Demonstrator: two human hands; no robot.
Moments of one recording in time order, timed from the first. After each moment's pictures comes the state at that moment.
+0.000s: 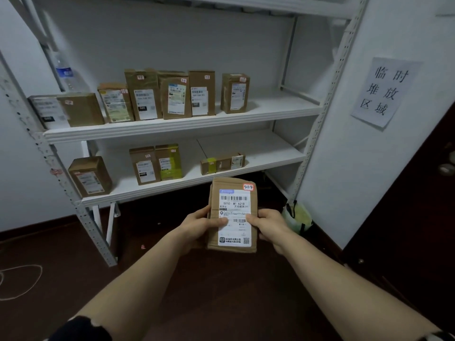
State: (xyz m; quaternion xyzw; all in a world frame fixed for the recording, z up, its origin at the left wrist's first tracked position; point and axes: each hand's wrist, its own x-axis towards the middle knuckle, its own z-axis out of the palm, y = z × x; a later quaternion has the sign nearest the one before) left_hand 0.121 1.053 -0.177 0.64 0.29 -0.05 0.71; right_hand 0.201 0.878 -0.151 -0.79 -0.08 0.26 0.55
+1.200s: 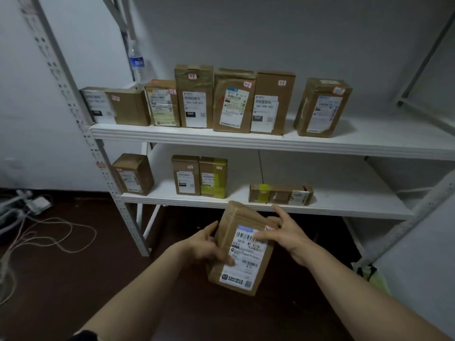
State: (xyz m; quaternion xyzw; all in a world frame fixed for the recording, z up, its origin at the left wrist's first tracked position) left_hand 0.282 1.191 -0.206 0.64 0.36 -0.07 0.67; right_hand 0.459 1.054 -0.185 -0.73 -0.24 0.43 0.48
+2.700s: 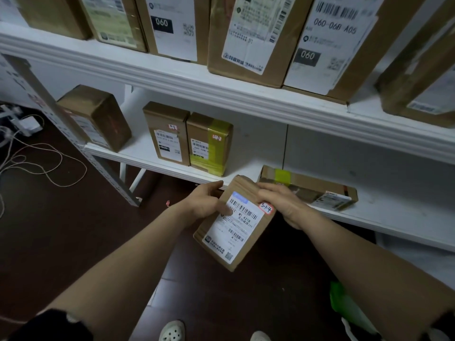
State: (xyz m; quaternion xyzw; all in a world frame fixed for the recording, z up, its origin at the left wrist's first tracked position) left_hand 0.455 1.347 -0.315 0.56 0.48 0.02 0.68; right_hand 0.630 1.251 -0.285 -0.75 -0.28 0.52 0.29
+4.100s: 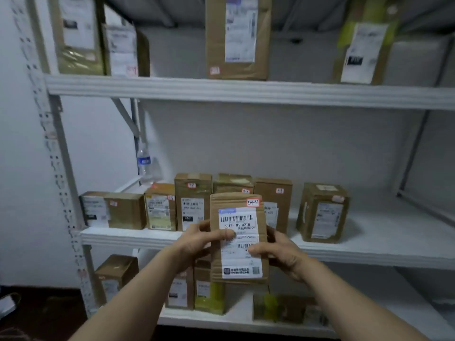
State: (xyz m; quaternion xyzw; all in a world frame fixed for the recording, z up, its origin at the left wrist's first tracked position) left_hand 0.377 1.322 -0.010 0.66 0.29 0.20 0.66; right_hand 0.549 1.194 -0.023 -0.62 -0.39 0.43 0.53
